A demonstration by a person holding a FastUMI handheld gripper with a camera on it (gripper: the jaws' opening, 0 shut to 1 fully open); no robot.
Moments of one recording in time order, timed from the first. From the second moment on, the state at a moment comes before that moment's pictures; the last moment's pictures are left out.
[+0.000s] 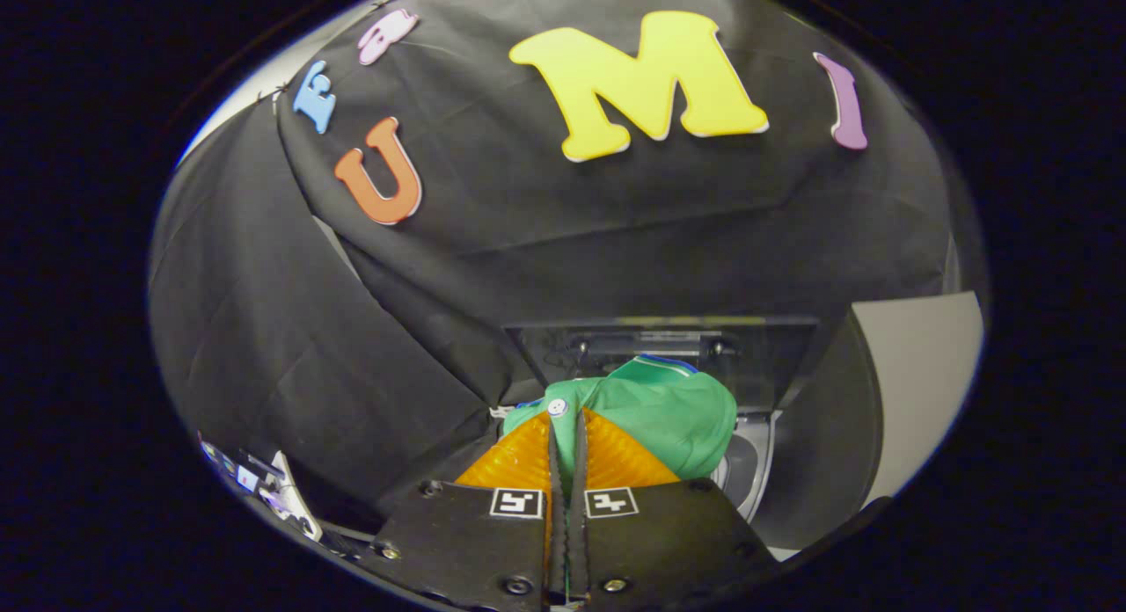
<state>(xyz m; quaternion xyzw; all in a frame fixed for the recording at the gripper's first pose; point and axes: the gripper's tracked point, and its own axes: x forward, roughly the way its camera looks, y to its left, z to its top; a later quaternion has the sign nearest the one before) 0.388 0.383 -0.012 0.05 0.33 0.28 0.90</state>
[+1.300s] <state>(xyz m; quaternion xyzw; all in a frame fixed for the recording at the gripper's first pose) 0.447 0.366 -0.229 0.07 0.43 0.13 0.89</state>
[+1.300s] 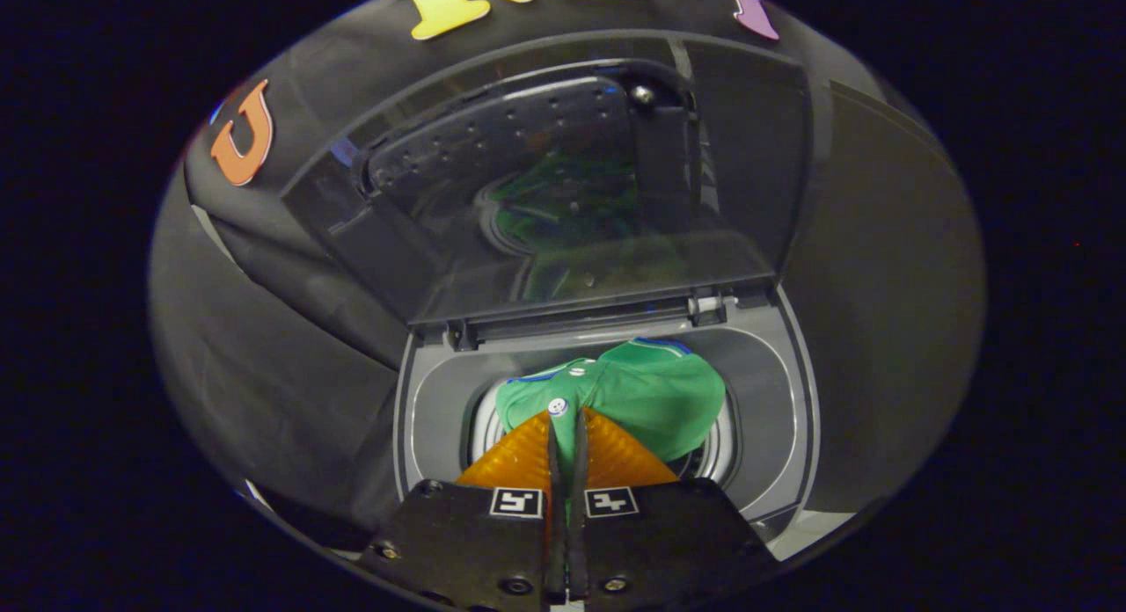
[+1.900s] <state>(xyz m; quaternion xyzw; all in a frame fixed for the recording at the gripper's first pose) 0.429 0.360 -0.254 0.04 0.47 0.15 0.87</state>
